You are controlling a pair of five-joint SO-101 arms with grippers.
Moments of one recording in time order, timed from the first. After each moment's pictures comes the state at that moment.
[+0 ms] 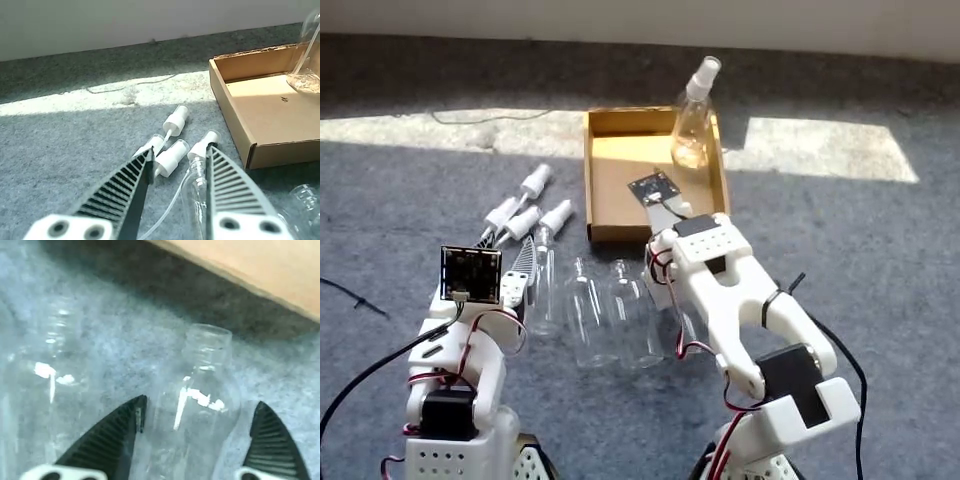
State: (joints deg) left arm -4.5 -104.1 88.1 45.1 -1.3; right arm -24.4 1.0 31.0 58.1 8.3
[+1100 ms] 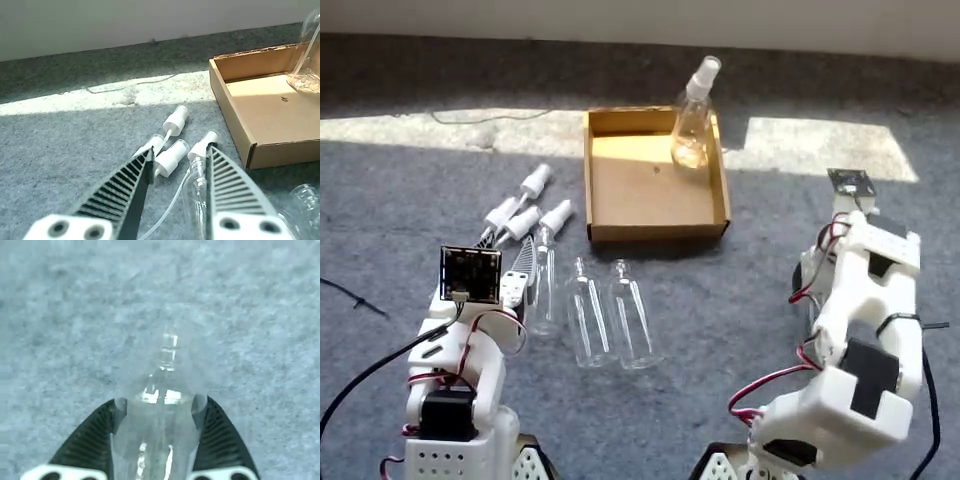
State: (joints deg) left arm -4.5 -104.1 88.1 45.1 -1.3; right arm 20.9 4.4 23.8 58.9 25.0
